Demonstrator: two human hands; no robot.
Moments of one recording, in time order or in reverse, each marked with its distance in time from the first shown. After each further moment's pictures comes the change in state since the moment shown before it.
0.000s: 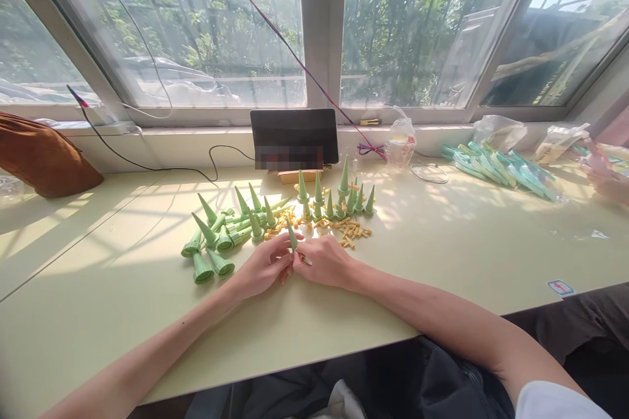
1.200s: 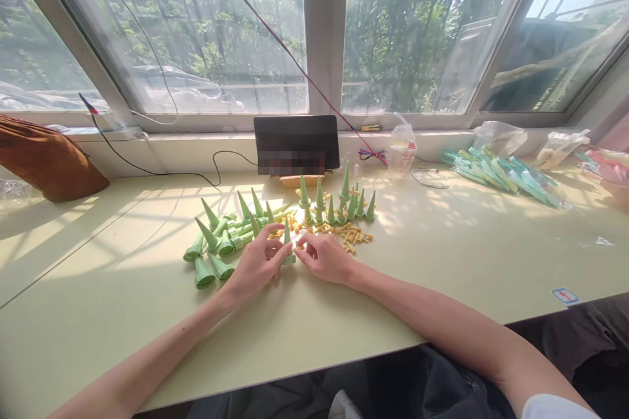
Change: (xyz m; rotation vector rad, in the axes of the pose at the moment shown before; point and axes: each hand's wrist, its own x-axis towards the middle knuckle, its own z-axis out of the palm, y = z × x) left_hand 0.001 0.004 -0.005 0.265 0.321 -0.071; right_hand 0.006 0.009 -0.003 0.284 -0.070 0.211
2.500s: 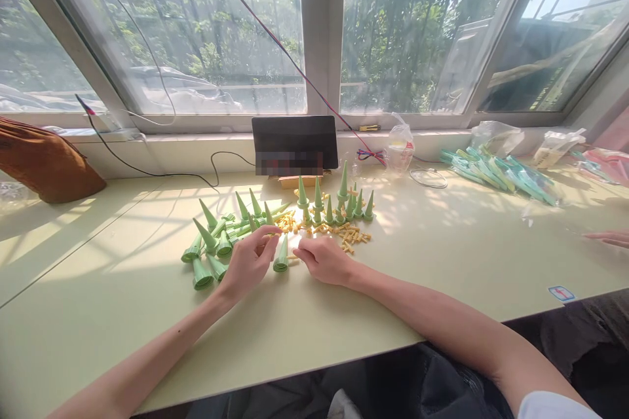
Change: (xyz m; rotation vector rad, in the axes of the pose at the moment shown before) left_hand 0.000 0.003 -0.006 0.025 0.153 0.067; right_hand 0.000 0.002 0.000 -0.076 -0.021 -0.085
